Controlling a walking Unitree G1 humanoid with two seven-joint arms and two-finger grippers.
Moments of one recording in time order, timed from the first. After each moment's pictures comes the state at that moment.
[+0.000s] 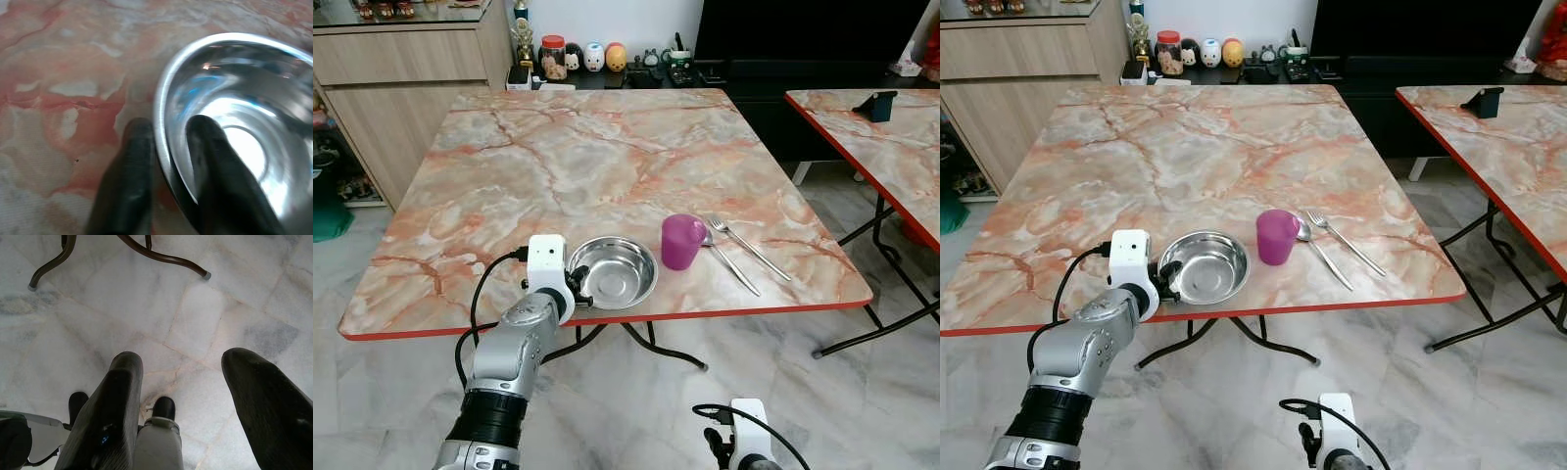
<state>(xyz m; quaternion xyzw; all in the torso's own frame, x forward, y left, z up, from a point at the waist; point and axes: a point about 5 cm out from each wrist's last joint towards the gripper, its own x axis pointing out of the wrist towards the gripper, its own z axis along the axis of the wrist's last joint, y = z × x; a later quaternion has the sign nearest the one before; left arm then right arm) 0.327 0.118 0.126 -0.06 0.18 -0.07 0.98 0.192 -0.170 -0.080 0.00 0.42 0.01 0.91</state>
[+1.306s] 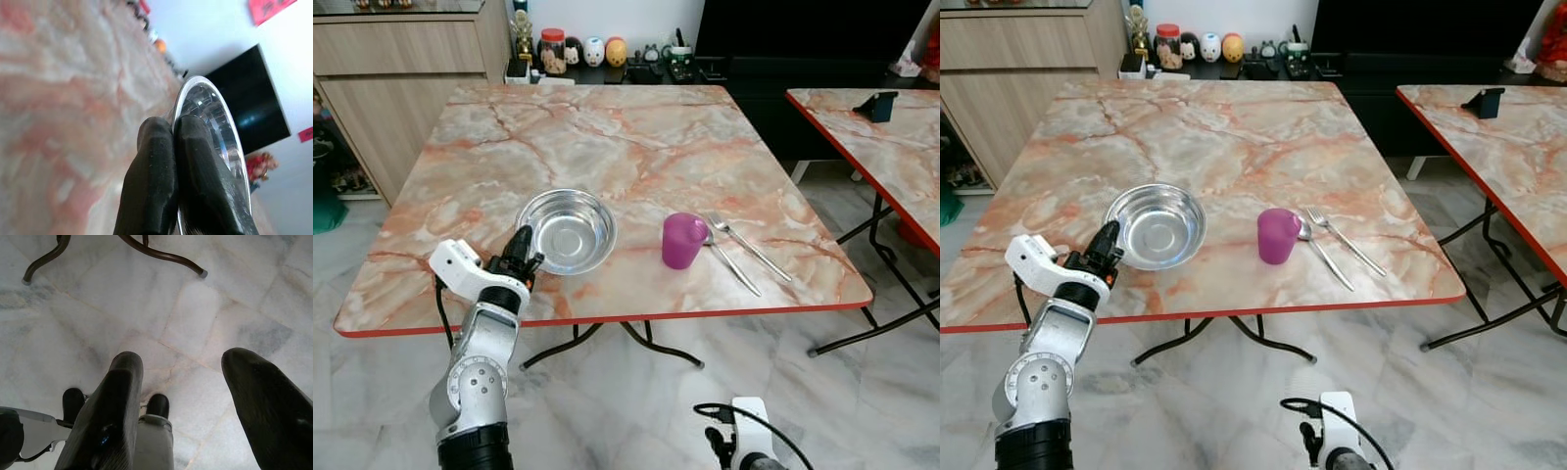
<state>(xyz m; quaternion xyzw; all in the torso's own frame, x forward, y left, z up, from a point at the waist) 0.303 0.171 0.168 -0.43 -0.06 0.01 0.90 0.194 -0.174 -0.079 0.00 0.43 0.02 0.90</state>
